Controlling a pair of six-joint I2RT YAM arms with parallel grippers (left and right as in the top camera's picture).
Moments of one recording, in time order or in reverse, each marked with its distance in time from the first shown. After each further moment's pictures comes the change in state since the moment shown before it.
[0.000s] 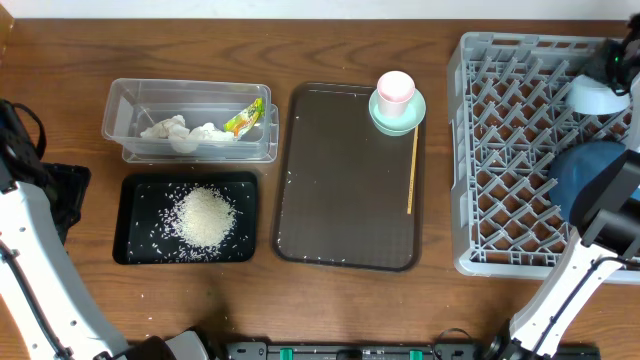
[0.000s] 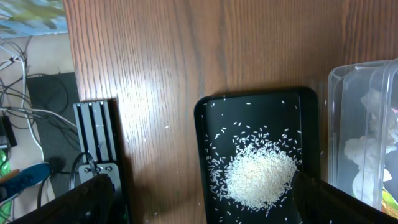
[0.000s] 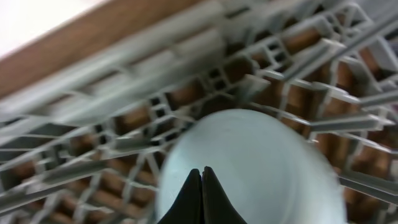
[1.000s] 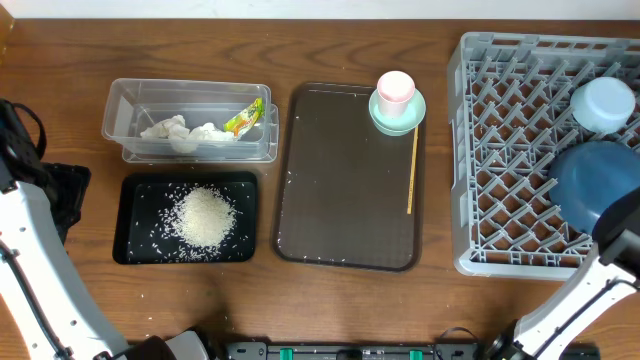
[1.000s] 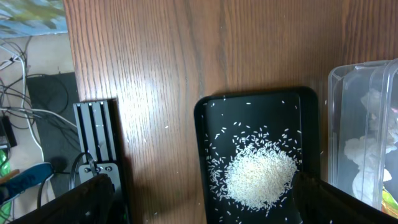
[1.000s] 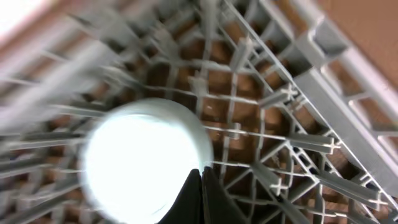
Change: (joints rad) left arm 0.000 0.000 0.000 0.000 0.000 0.000; right arm -0.137 -0.132 0.000 -0.135 0.007 0.036
